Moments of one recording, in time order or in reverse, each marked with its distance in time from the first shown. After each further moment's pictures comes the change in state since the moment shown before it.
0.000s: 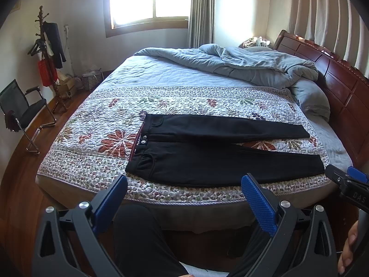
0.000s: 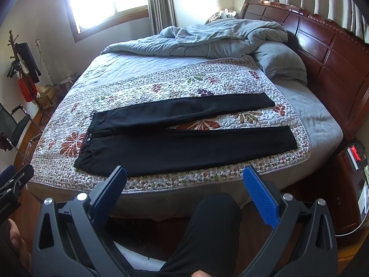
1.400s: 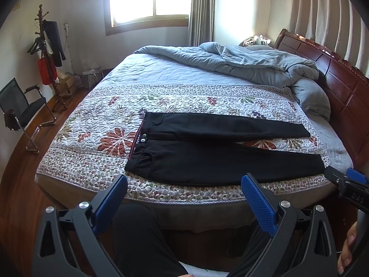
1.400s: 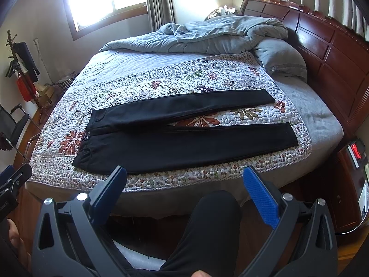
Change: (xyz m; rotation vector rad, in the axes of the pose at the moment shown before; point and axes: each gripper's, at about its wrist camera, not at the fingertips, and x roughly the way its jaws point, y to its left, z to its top) left arm 0.003 -0.004 0.002 -0.002 0.012 0.002; right arm 0.008 -0.005 0.001 0.003 0.024 -0.001
